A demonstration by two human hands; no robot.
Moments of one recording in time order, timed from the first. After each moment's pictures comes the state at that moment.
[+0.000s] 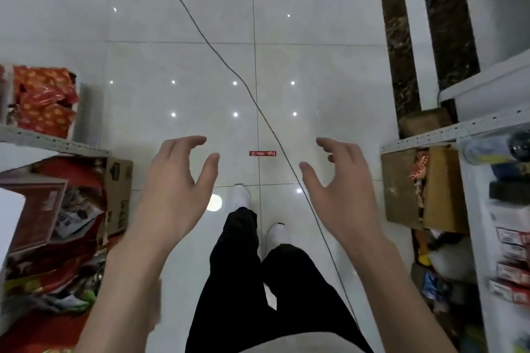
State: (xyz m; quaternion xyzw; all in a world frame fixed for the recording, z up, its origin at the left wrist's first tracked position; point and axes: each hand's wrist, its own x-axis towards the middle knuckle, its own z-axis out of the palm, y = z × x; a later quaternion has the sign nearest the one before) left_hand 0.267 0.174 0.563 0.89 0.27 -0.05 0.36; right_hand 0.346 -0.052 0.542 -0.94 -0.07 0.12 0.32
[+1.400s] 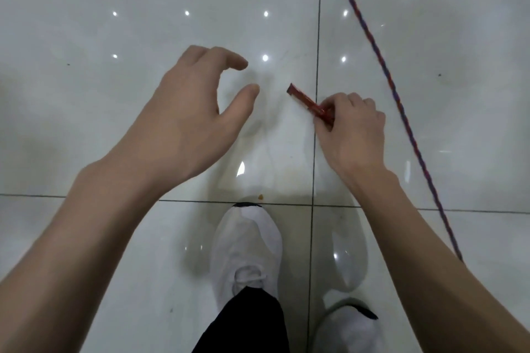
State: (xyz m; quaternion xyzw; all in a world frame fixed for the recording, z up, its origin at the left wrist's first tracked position) left_hand 0.383 0.222 -0.131 0.92 0.22 -0.11 0.31; right_hand 0.457 0.025 -0.247 -0.96 -0.14 0.19 0.13
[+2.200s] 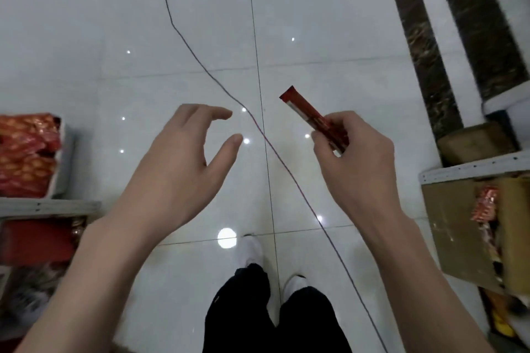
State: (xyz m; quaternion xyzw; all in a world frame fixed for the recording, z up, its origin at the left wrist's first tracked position) left_hand 0.413 0.213 0.442 0.94 0.14 -0.02 0.31; right_hand 0.488 0.000 0.407 -0.92 -0.06 0.05 0.39
